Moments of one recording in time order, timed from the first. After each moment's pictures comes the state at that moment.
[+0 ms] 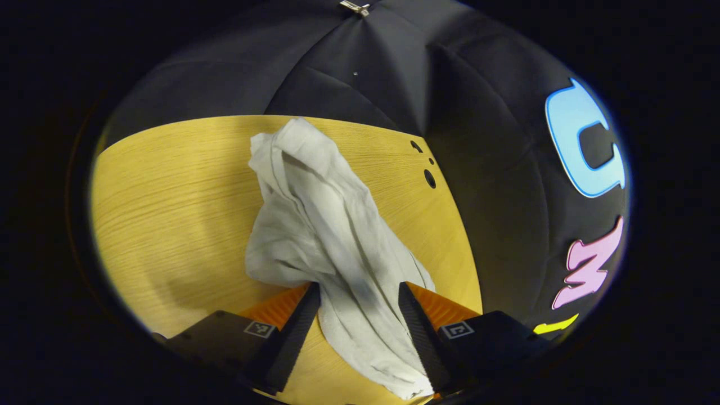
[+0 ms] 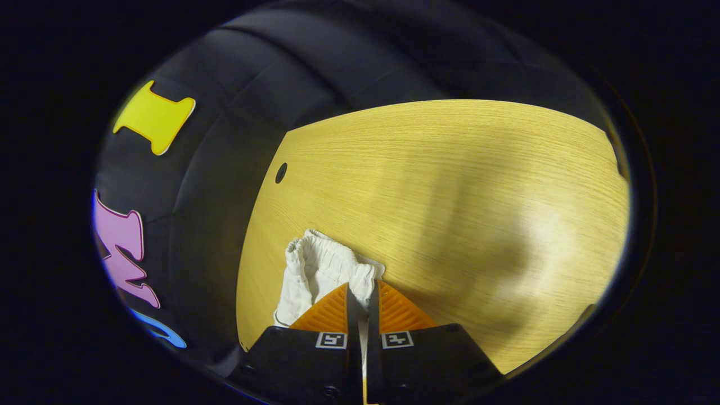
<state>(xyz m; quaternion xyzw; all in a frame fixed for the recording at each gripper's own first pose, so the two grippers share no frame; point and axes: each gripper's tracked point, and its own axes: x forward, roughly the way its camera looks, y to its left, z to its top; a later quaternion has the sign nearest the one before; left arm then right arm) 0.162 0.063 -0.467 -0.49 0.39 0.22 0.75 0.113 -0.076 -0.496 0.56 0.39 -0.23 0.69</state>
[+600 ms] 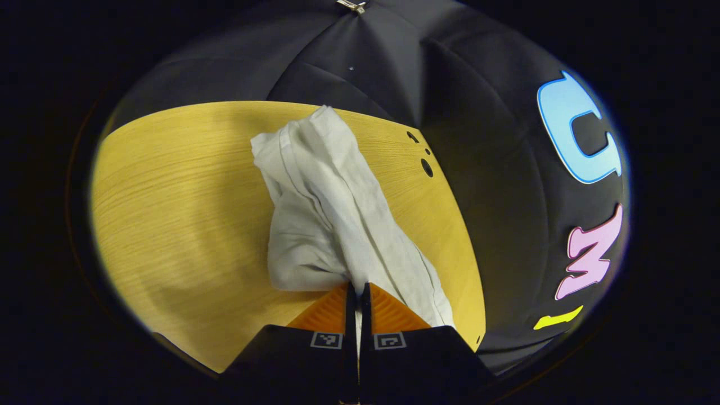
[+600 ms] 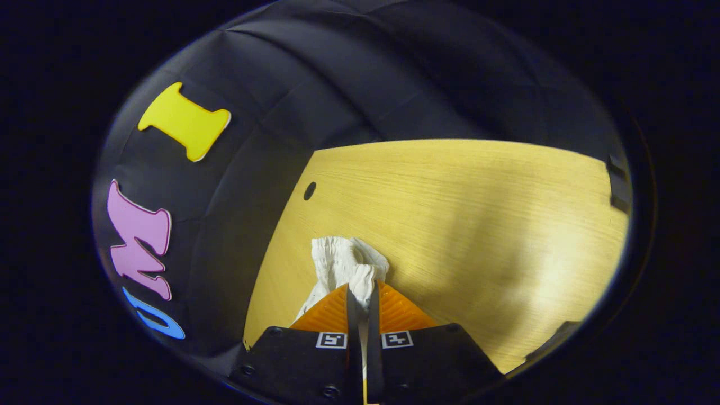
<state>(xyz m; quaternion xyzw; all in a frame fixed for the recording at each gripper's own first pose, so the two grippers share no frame) 0.162 0.066 -0.463 -0.50 0.37 0.18 0.76 0.109 -0.106 -0.453 0.54 0.32 -0.19 0.75</state>
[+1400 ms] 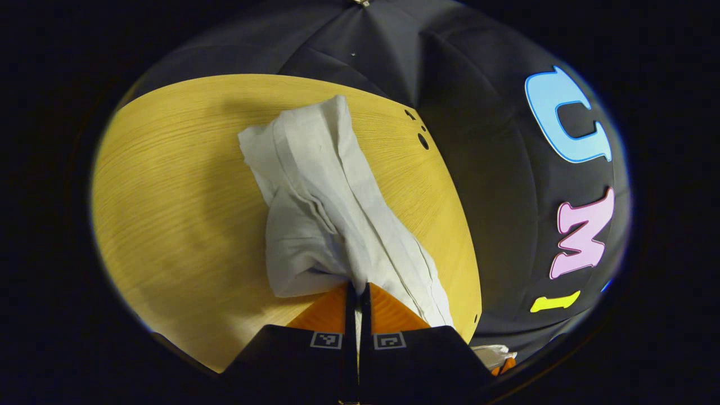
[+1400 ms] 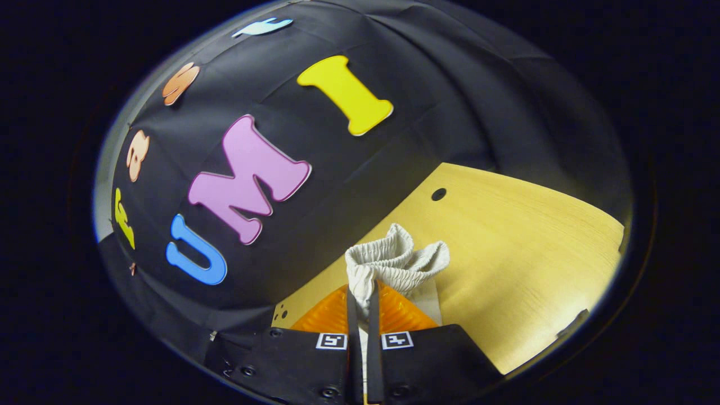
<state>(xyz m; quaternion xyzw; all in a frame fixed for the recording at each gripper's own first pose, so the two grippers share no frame) 0.162 0.072 -0.454 -0.50 0.40 0.14 0.75 0.117 0.008 -0.267 0.46 0.24 0.02 0.86</state>
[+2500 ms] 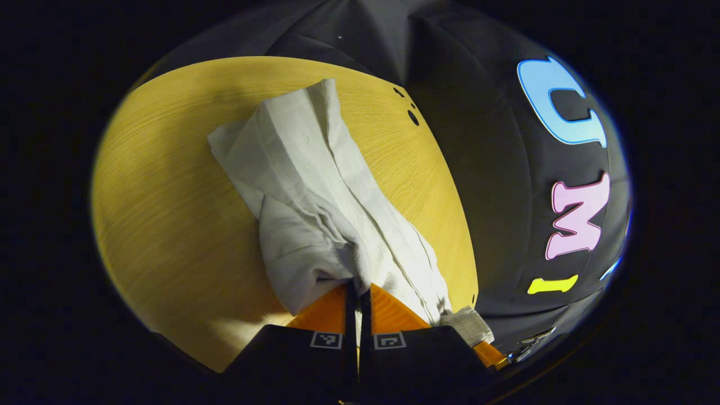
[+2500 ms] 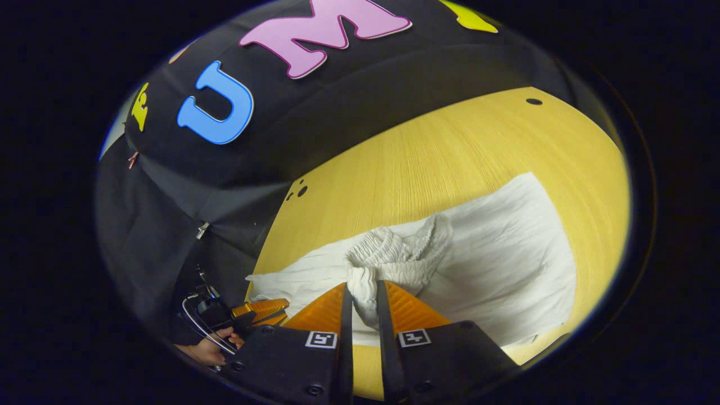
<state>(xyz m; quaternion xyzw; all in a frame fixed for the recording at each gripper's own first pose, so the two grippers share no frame) 0.164 0.063 -0.460 -0.51 0.44 0.08 0.74 0.045 0.280 -0.334 0.36 0.43 0.21 0.80</state>
